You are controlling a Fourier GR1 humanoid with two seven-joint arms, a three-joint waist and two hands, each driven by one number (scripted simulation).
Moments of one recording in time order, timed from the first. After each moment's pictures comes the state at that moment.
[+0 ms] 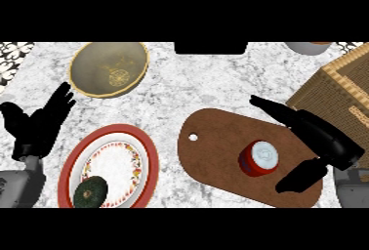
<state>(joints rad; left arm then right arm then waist) -0.19 0.39 0.01 -1.40 0.21 0.06 0.19 -0.23 -0.37 0.12 -1.78 0.37 0.57 0.13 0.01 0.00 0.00</state>
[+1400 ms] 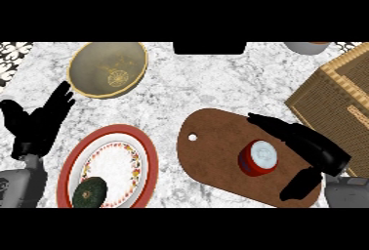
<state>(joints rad) -0.20 0.31 0.12 -1.42 0.11 -0.02 0.24 -0.15 -0.33 0.10 -1.67 0.59 0.63 -0.14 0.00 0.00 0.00</state>
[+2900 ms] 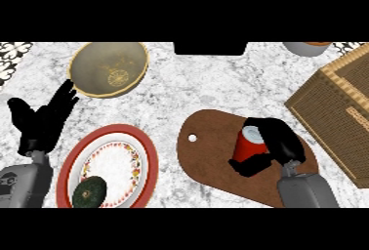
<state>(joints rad) -0.23 0.27 0.16 -1.36 0.06 -0.05 0.21 -0.19 -0.07 0.10 -1.51 0.97 0.31 0.21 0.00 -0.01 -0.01</state>
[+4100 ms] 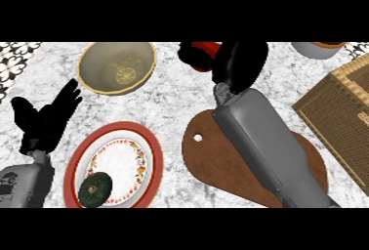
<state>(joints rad) -0.23 0.27 0.14 -1.38 0.06 -0.07 0.23 -0.93 -0.01 0.25 -1.22 1.22 -0.47 1.13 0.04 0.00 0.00</state>
